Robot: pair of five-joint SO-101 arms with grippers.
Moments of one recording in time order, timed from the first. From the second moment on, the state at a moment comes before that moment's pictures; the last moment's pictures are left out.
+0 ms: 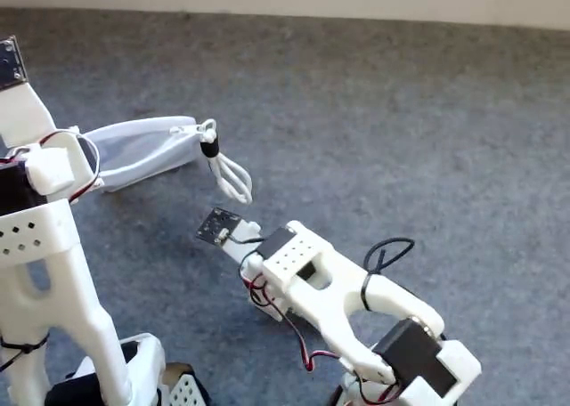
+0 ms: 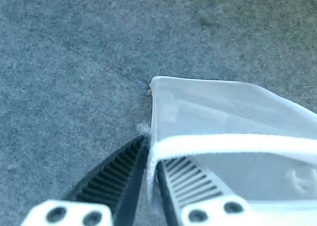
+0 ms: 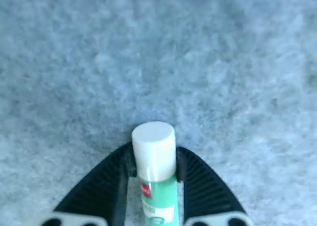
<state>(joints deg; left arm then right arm) -25.8 -29.1 7.1 87.4 12.1 -49.0 -4.6 45.1 58.2 17.6</state>
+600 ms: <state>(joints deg) -25.8 -29.1 7.1 87.4 12.1 -44.2 -23.6 45.1 58.1 3.5</state>
